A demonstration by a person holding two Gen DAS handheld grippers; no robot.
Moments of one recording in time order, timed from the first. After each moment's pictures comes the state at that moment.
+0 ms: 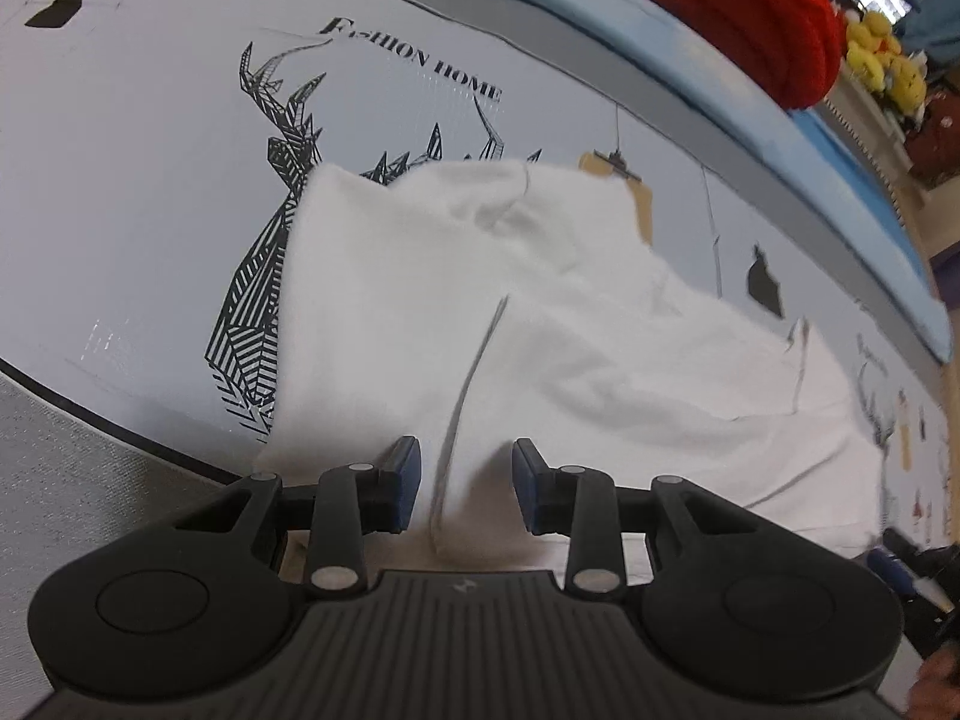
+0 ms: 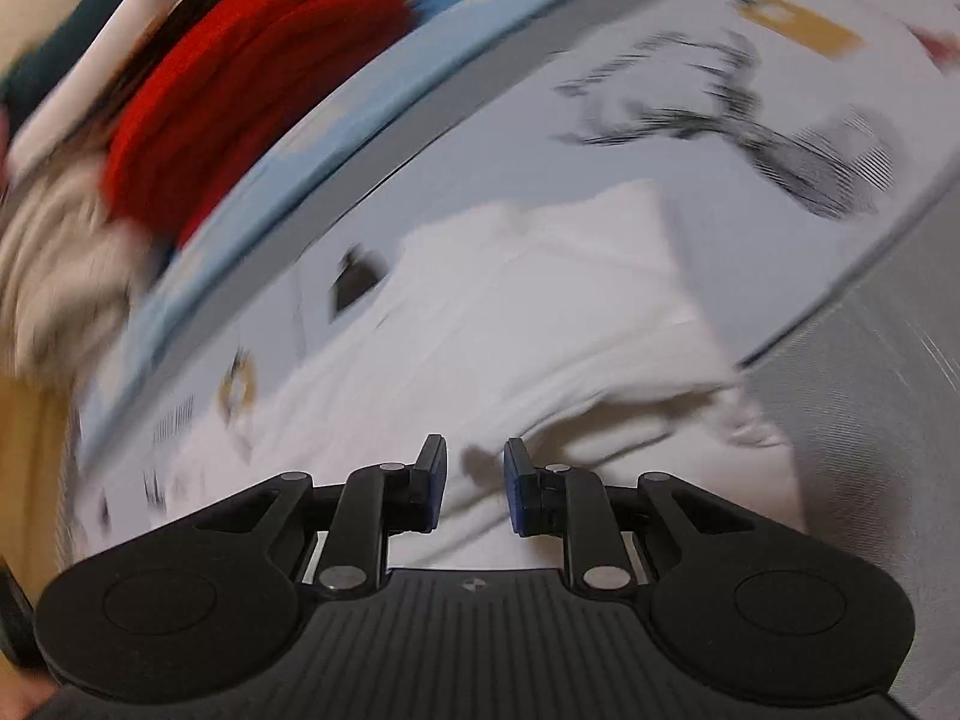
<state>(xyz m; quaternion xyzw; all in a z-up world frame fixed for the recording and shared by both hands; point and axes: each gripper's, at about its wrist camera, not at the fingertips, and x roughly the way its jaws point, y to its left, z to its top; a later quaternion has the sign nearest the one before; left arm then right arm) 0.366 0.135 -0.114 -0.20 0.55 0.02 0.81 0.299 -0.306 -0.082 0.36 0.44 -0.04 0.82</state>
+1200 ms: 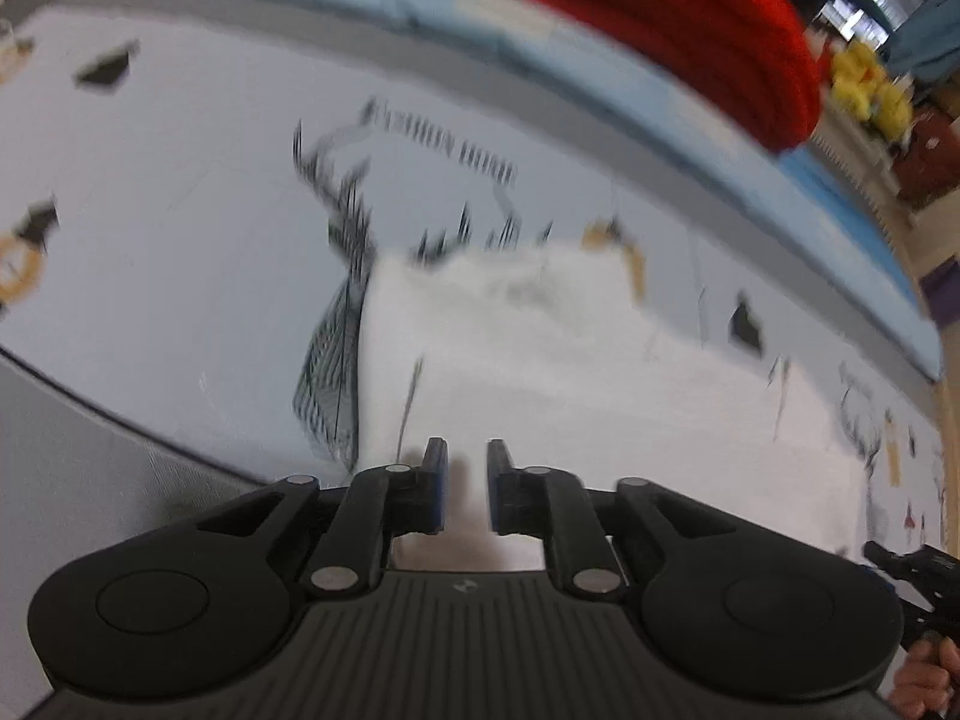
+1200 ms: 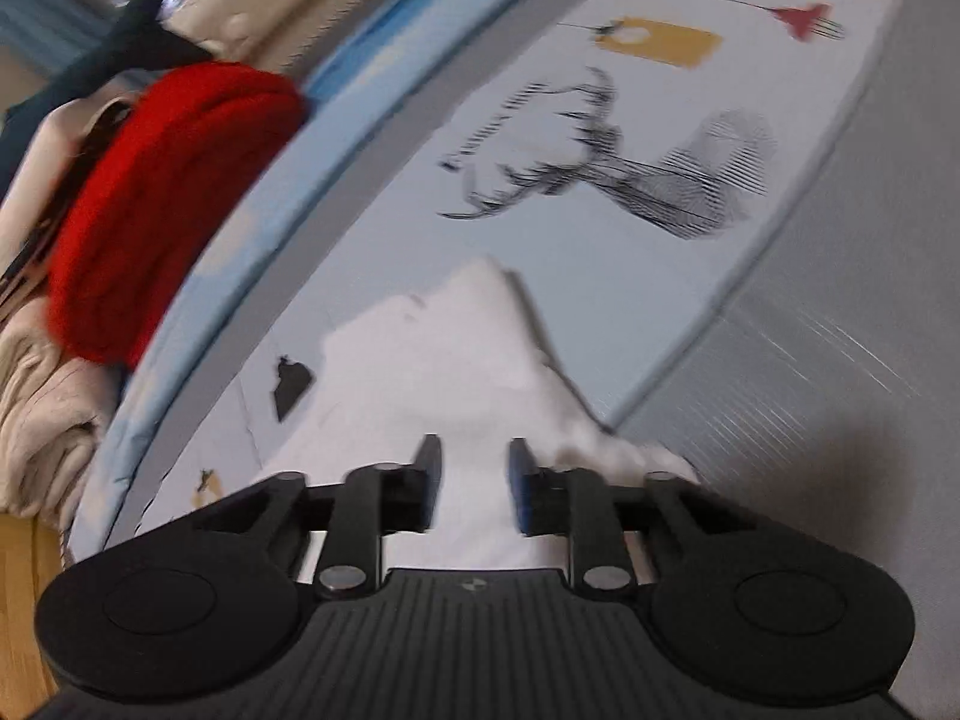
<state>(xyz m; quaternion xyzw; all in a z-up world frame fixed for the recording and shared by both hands) 0.343 0.167 -0.085 -0.20 0.53 0.03 0.82 0.287 -0.323 -0.078 0.37 0.42 -0.11 0.82</state>
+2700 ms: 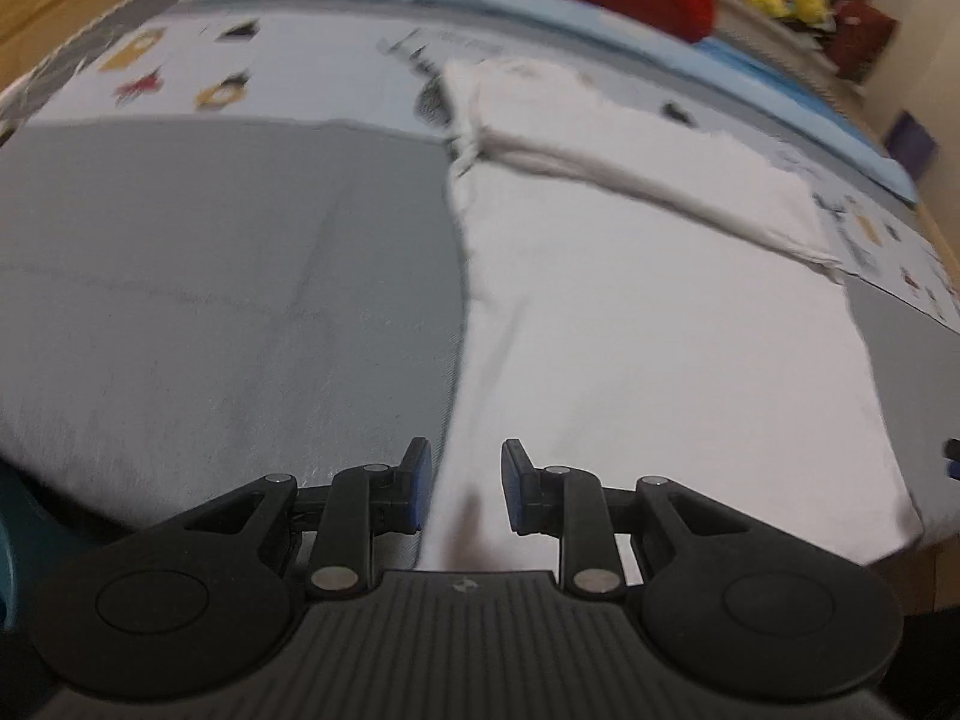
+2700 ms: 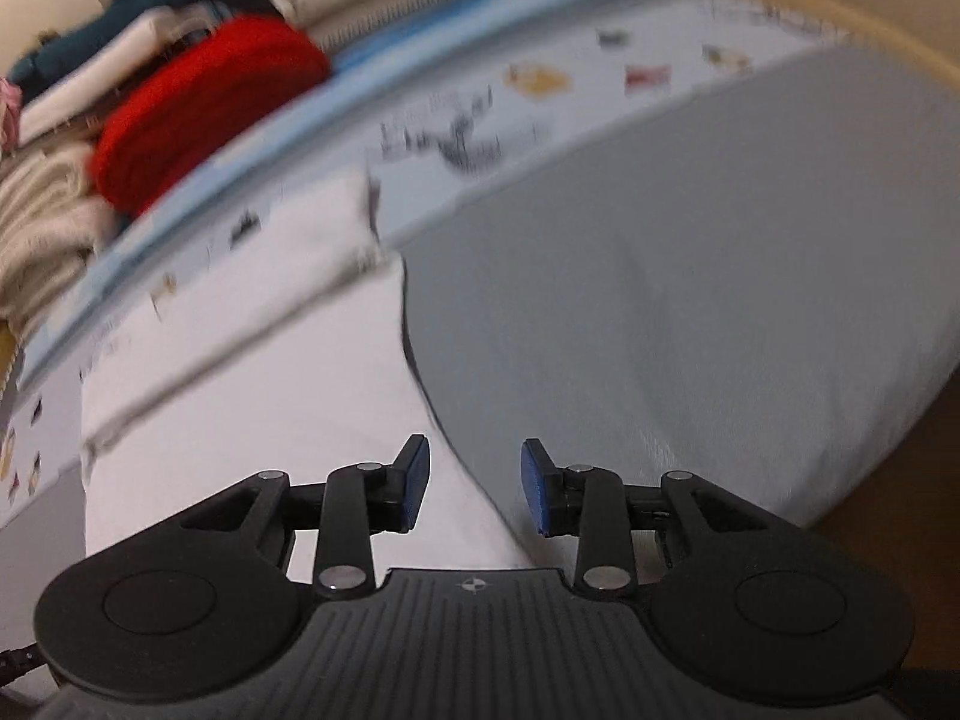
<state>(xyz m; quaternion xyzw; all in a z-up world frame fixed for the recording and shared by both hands) -0.001 0.123 -0.050 -0.09 0.49 0.00 0.87 -0.001 -0.380 -0.042 0.21 0.45 -0.08 0.87</state>
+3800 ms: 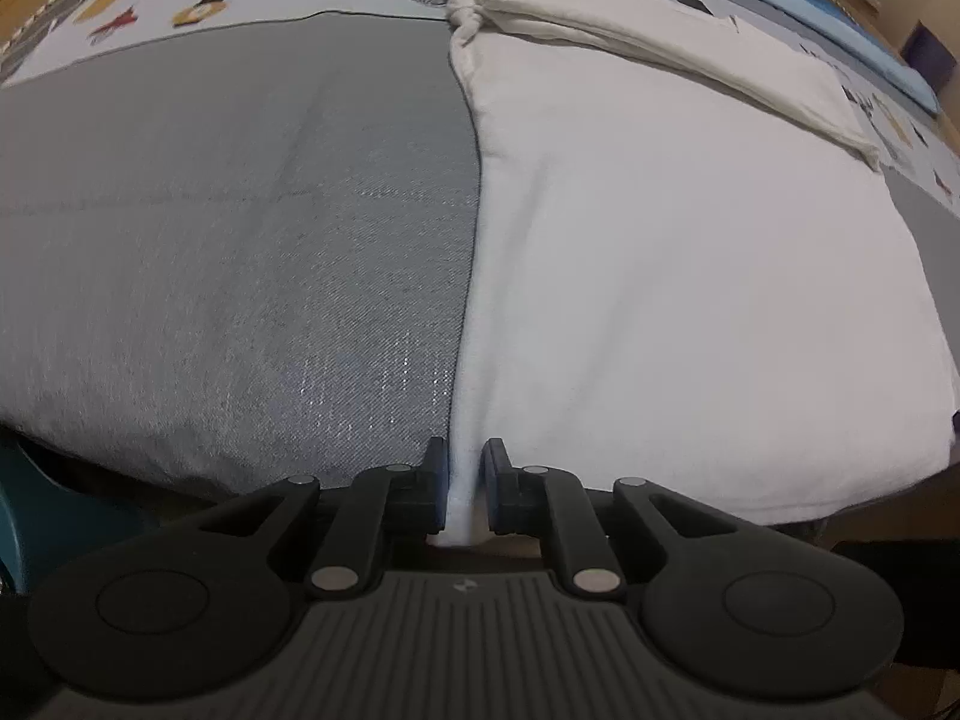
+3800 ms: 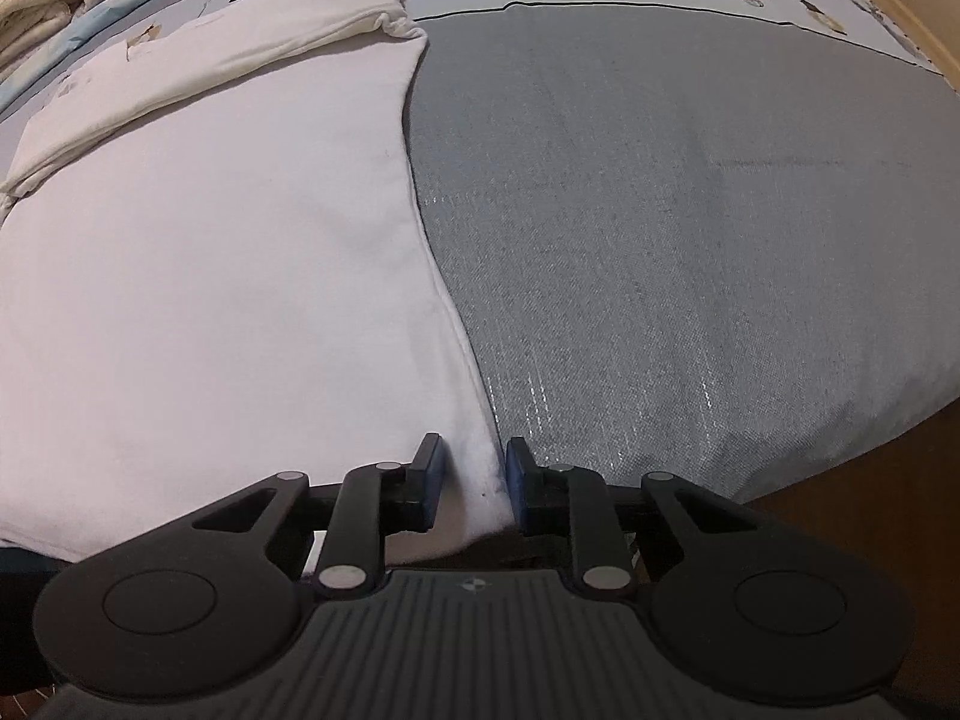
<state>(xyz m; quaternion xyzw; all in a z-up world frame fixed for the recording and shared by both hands) -0.007 0.117 -0.105 -0.04 0.56 0.01 0.83 0.009 -0.337 -0.103 0.06 0.57 -0.04 0.82</state>
